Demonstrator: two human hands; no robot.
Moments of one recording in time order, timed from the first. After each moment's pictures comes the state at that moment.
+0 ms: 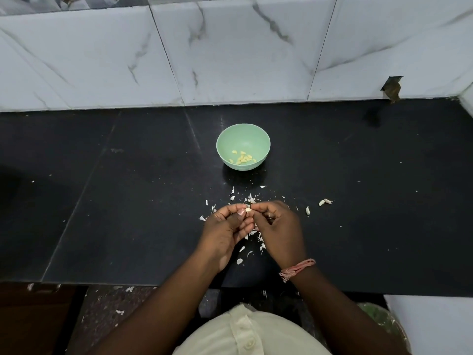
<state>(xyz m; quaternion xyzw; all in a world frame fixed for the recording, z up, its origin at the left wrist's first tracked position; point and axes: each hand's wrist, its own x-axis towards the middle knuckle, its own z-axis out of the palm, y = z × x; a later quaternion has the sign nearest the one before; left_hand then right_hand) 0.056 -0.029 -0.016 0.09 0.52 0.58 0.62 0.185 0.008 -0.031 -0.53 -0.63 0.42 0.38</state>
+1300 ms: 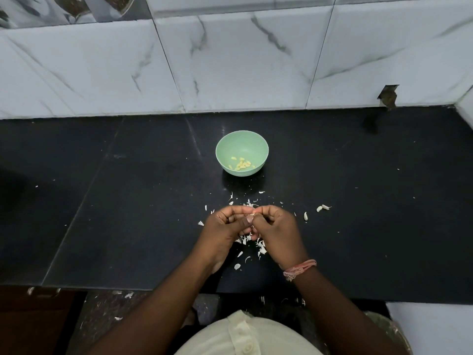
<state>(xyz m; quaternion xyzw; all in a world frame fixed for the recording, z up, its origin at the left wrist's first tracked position) 0.054 -0.028 -0.009 0.24 0.52 0.56 0.59 0.188 0.008 0.001 -0.49 -0.50 0.62 0.36</state>
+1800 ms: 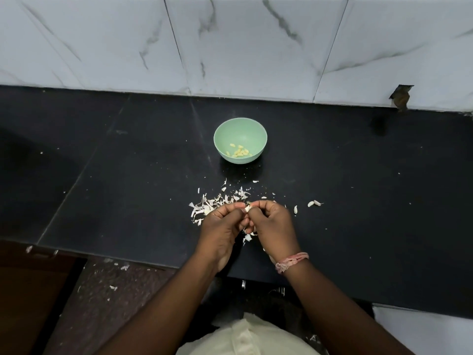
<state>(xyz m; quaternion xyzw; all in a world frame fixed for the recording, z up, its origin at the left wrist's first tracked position) 0.111 -0.039 -0.004 0.07 0.53 0.64 0.55 0.210 0.011 -0.009 -0.48 -0.45 0.67 0.33</state>
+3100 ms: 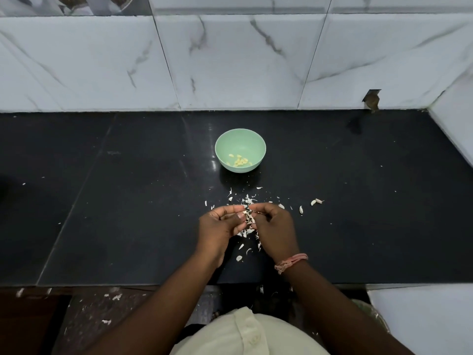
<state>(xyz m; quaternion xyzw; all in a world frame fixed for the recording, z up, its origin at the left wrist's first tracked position) 0.045 -0.039 -0.012 0.15 0.57 0.58 0.57 0.172 -0.007 -0.008 -0.59 -0.54 0.50 0.35</state>
